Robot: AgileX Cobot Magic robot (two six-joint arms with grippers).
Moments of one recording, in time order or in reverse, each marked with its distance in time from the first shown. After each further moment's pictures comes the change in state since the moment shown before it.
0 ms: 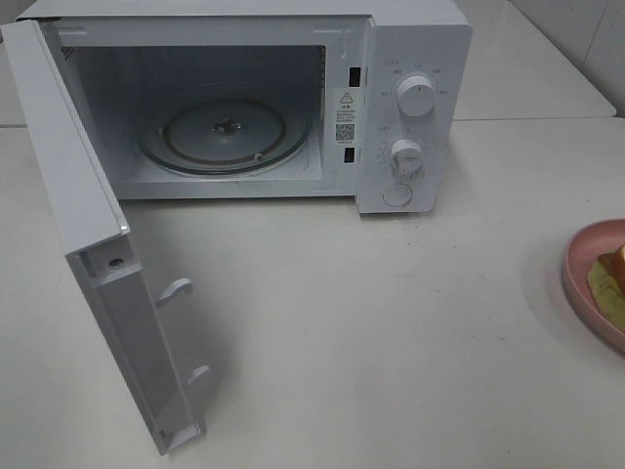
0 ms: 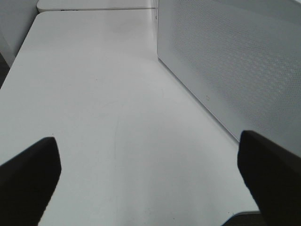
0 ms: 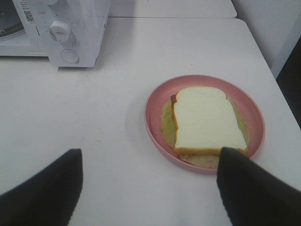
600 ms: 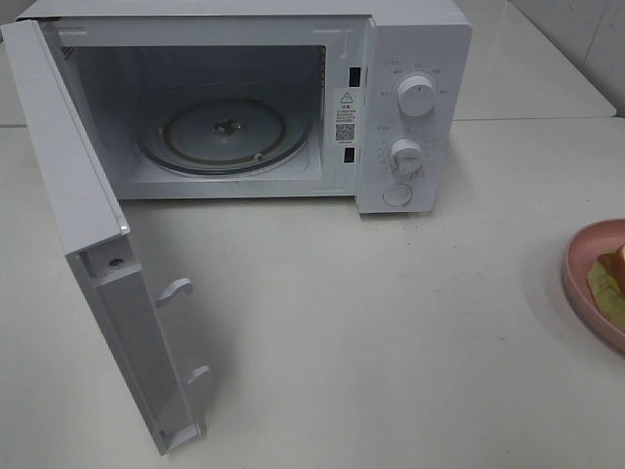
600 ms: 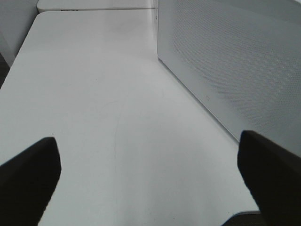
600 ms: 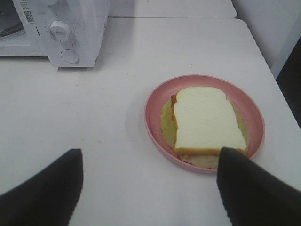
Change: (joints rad) left arm 0.000 0.000 0.000 0.000 0.000 0.000; right arm 0.000 0.000 0.000 0.000 -0.001 0.000
